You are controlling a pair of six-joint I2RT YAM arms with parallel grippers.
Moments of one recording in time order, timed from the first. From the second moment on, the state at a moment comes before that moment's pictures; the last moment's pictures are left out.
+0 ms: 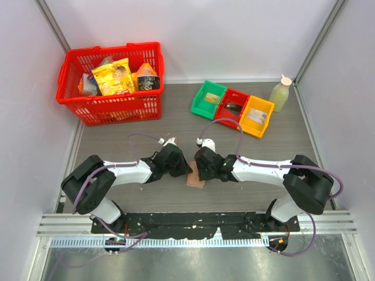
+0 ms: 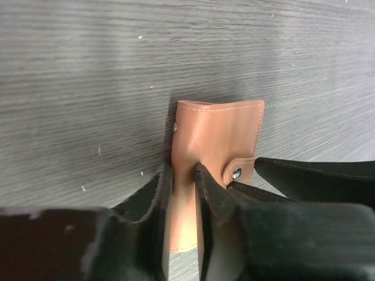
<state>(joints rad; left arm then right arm) -0.81 1.55 0.64 0.12 0.02 -0.97 0.97 1.50 0.78 -0.26 0.24 0.63</state>
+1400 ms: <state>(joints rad) -0.95 1.40 0.44 0.26 -0.34 -1.29 0.95 1.59 0.95 -0.27 0.18 0.50</state>
